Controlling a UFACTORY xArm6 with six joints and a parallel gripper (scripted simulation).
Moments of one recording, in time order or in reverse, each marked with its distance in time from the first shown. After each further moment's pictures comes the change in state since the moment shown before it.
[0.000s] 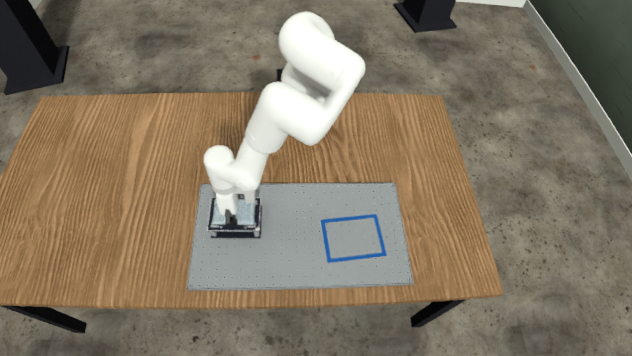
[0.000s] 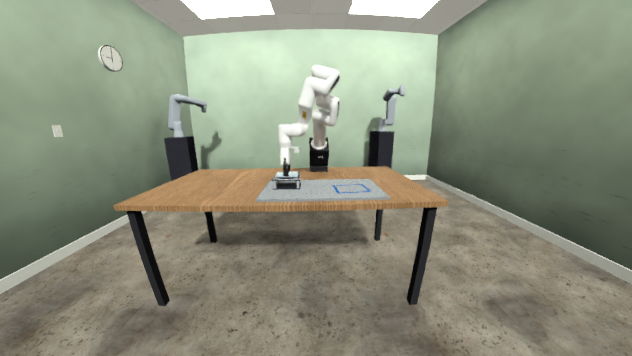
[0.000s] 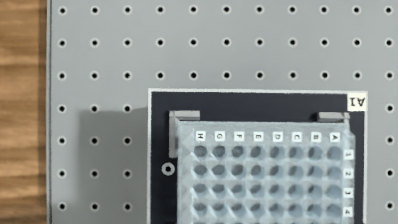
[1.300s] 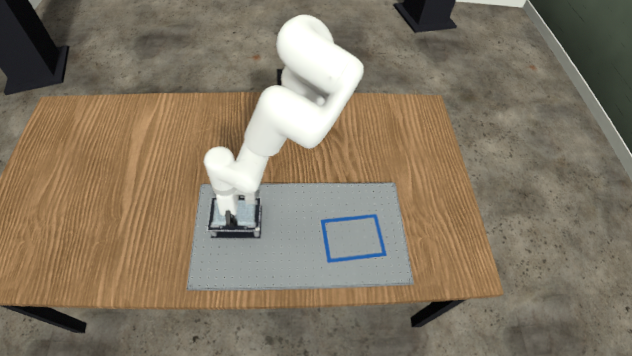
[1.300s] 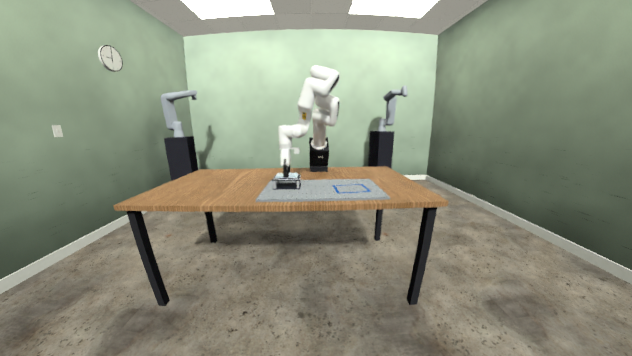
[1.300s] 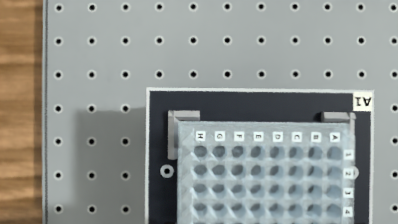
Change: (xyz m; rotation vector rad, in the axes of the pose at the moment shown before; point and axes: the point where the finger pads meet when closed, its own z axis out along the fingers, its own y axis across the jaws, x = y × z) arm 0.000 0.000 0.006 0.000 0.000 0.000
